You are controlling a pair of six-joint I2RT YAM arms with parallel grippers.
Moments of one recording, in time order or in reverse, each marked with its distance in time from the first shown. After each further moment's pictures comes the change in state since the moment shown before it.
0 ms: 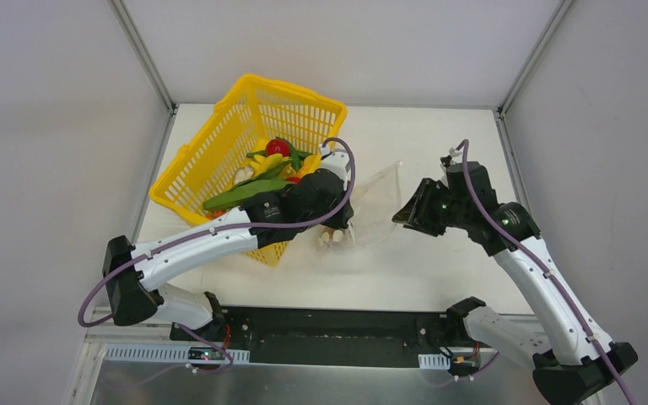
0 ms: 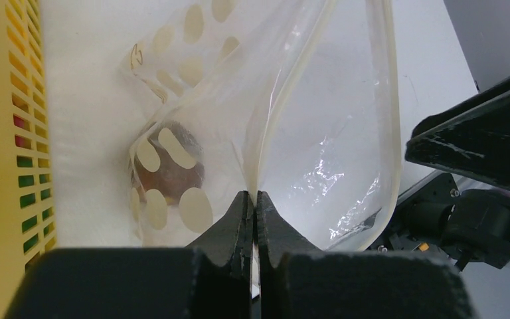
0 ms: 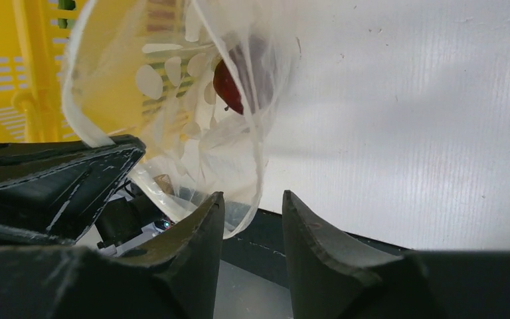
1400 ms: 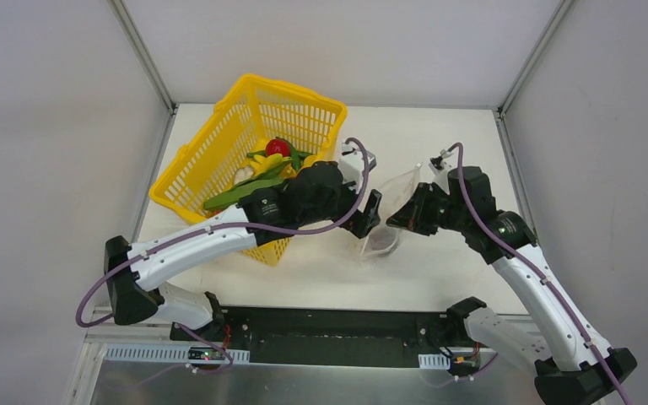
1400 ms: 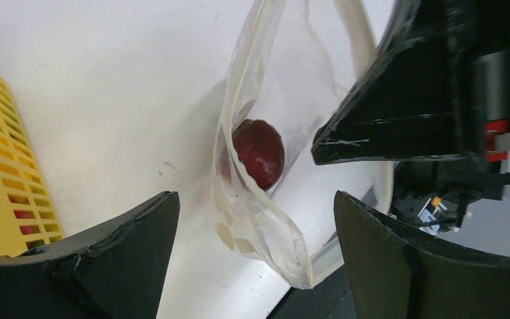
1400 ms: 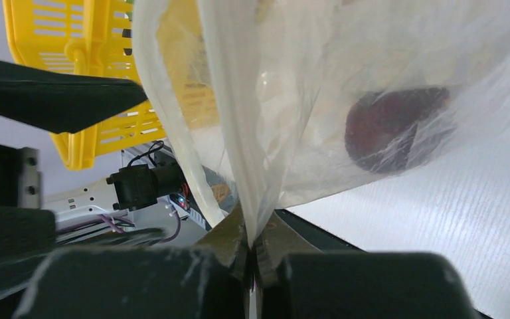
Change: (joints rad) left arm -0.015 -0.018 0.075 0.062 0.165 0.284; right arm -0.001 -0.050 -0.123 0.187 -0.171 -0.056
